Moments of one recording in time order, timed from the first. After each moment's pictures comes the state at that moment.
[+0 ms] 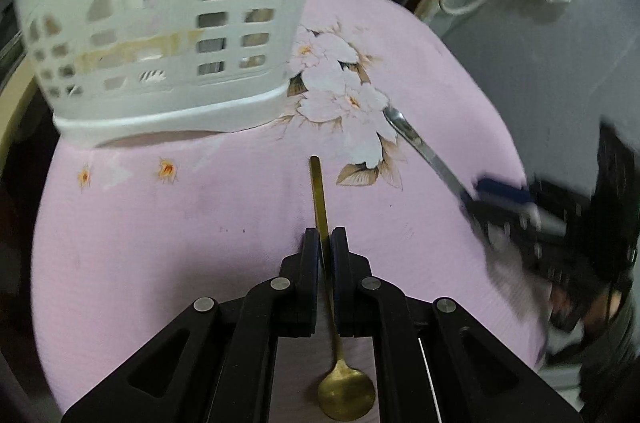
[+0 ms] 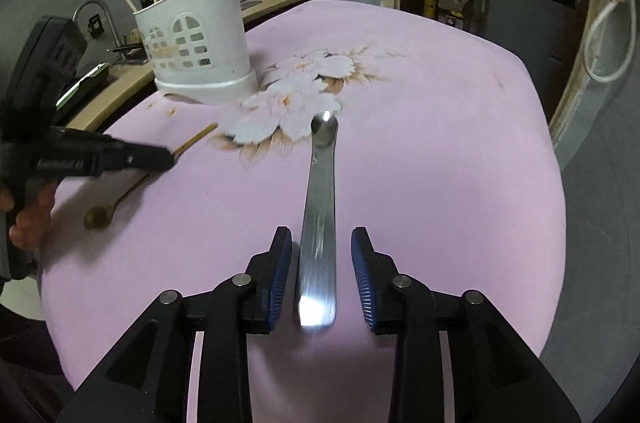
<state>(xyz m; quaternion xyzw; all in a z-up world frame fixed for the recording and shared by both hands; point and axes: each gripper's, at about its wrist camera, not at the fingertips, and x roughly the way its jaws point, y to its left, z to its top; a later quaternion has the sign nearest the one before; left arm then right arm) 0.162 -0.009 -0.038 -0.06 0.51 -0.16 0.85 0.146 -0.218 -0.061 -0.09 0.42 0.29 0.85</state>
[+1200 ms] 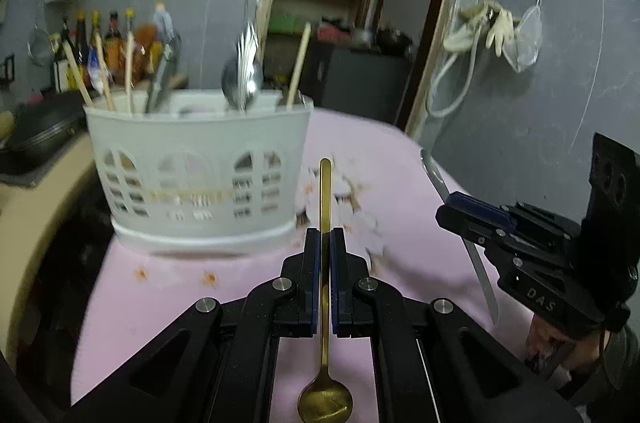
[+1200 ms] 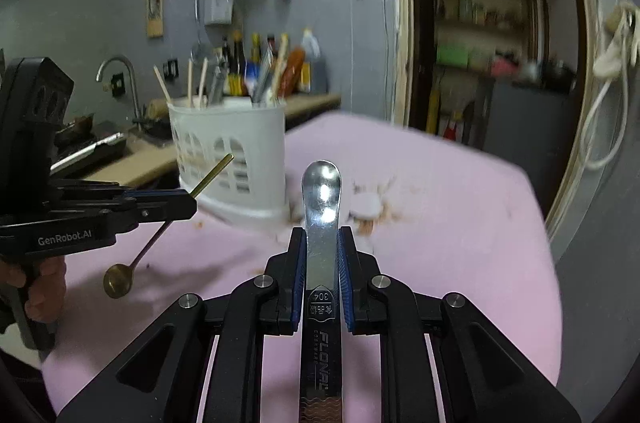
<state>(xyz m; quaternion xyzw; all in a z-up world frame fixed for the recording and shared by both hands) 0.088 -0.007 0.003 -0.07 0.27 -0.12 0.95 0.126 -0.178 -0.016 -0.07 0.22 0.31 0.92</state>
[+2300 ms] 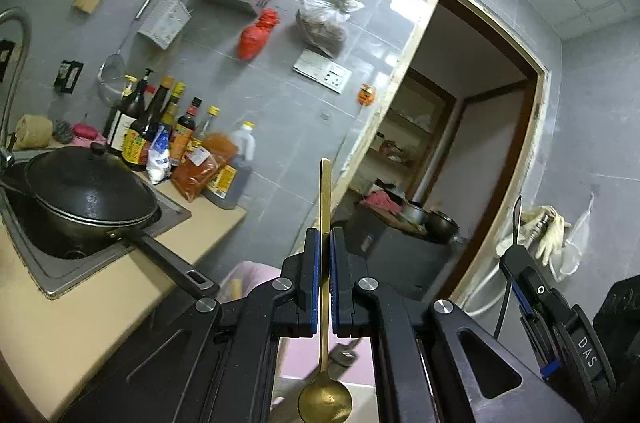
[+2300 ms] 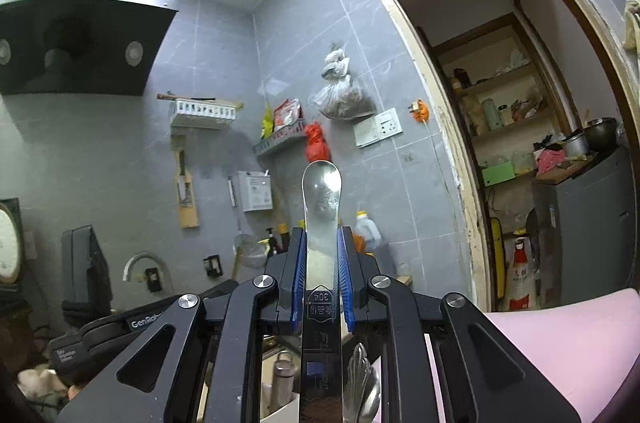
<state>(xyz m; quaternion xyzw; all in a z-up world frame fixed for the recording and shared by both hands) 0.202 0.191 0.076 -0.24 0.03 -0.03 0.97 0.219 -0.078 0.078 0.13 -0.04 0.38 0.92</state>
